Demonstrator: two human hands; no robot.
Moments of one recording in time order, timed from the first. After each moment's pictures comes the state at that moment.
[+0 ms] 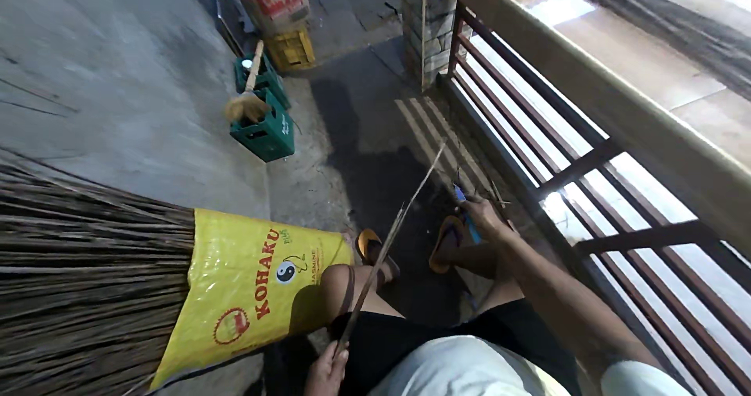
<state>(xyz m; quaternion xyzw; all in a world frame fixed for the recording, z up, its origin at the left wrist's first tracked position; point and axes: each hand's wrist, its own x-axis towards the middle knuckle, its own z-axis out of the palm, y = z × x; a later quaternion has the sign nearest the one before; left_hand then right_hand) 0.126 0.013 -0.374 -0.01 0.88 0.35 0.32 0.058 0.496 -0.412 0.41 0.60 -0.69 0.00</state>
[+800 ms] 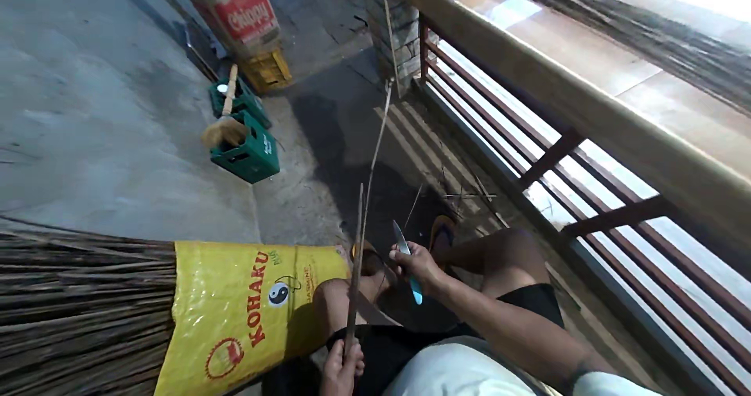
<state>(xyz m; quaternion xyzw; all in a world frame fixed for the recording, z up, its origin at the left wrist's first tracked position) 0.127 0.070 -0.371 -0.05 0.82 0.49 0.27 0.086 0.352 -0.382 0.28 0.41 -0.86 0.04</state>
